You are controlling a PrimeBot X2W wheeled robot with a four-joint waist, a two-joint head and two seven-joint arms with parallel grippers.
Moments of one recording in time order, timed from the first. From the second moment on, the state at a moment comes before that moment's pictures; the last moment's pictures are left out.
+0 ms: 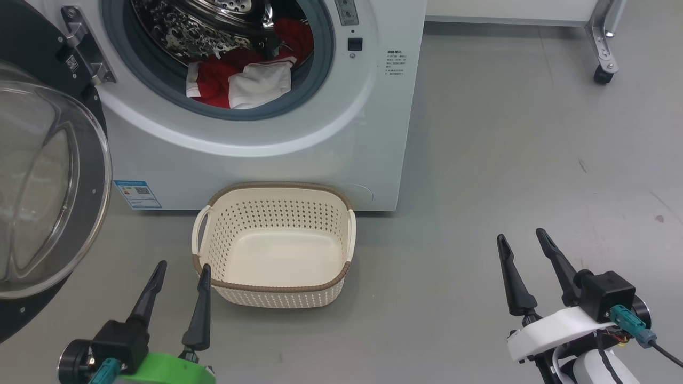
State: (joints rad) left arm 0.03 0.13 -0.20 0.11 -0.35 0.00 -0.25; right arm -0.01 -0.18 0.28 0.14 0.40 -0.01 -0.24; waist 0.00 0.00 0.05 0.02
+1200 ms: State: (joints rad) left arm 0.03 0.11 -0.15 0.07 -0.32 -0.01 -0.25; right arm -0.01 -0.16 0.28 0.15 0.39 -0.01 -0.24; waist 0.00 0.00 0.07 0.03
